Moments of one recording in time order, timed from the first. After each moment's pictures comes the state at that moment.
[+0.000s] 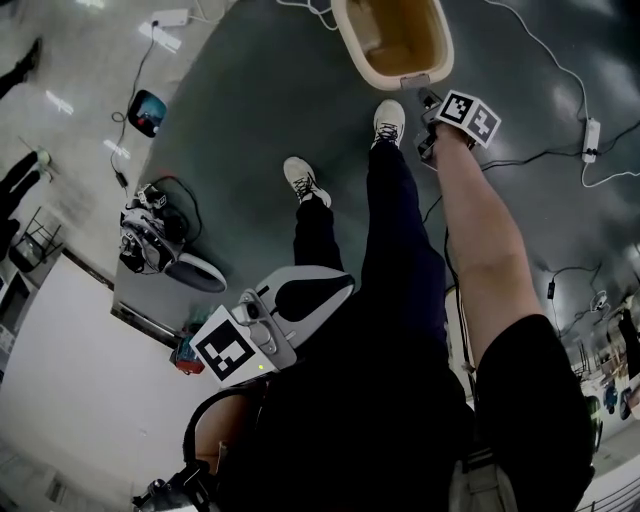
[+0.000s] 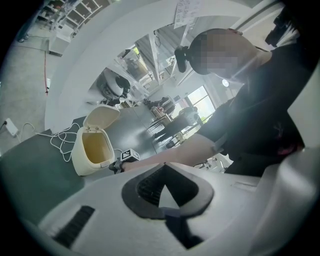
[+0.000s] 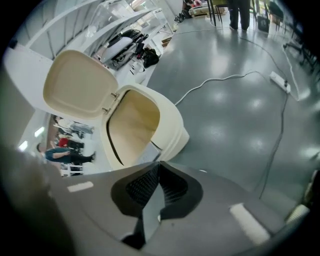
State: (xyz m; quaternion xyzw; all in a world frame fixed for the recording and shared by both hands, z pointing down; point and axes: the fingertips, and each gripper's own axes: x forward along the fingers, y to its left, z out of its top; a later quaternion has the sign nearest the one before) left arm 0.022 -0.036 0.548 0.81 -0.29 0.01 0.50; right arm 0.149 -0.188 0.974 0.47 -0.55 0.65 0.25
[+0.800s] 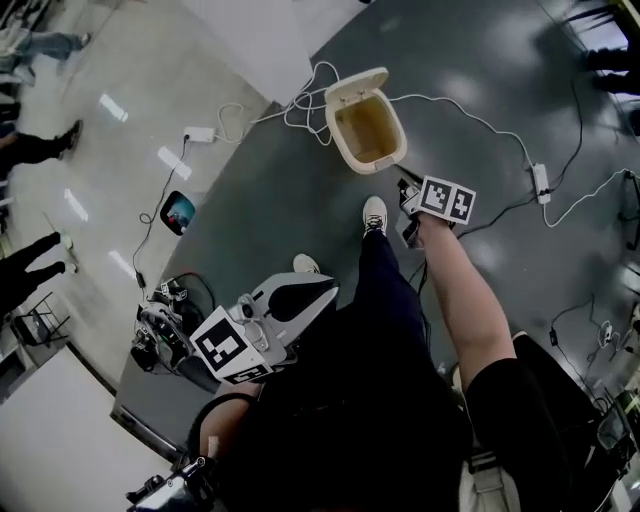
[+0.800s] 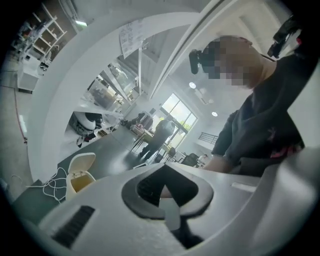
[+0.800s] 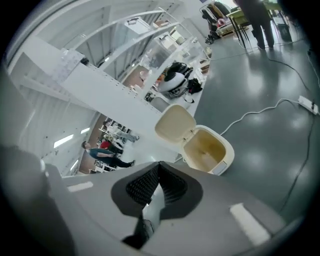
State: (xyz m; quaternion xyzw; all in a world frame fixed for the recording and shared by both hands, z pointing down) left arm -0.012 0.004 0.373 0.90 -0.25 -0.03 0.35; right arm 0.090 -0.167 0.666 0.39 -0.72 0.57 0.10
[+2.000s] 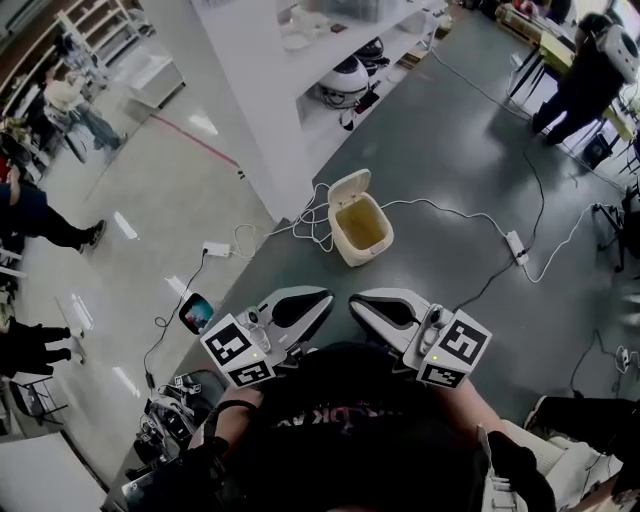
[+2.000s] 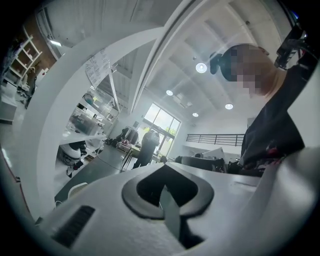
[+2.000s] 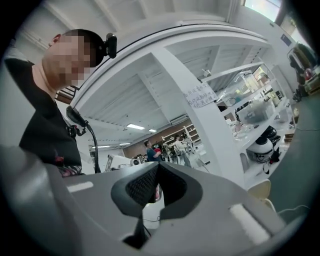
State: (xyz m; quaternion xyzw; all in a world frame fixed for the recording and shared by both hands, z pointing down) left arm -0.049 0.076 0.254 0.95 -0.21 -0.07 0.21; right arm -0.027 0.086 0.235 0.19 -0.96 0.20 -0.04
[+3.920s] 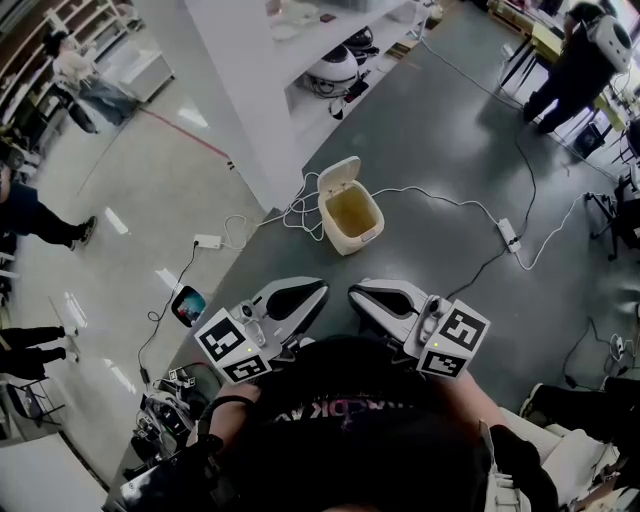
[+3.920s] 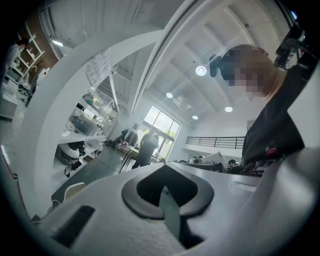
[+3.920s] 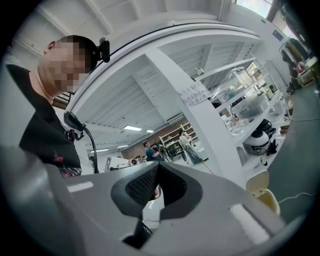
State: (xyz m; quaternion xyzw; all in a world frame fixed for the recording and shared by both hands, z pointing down) left arm -0.046 0.085 0.254 0.95 -0.21 -0.09 0.21; right arm -0.017 0.094 0.249 0.20 -0.95 0.24 -0.05
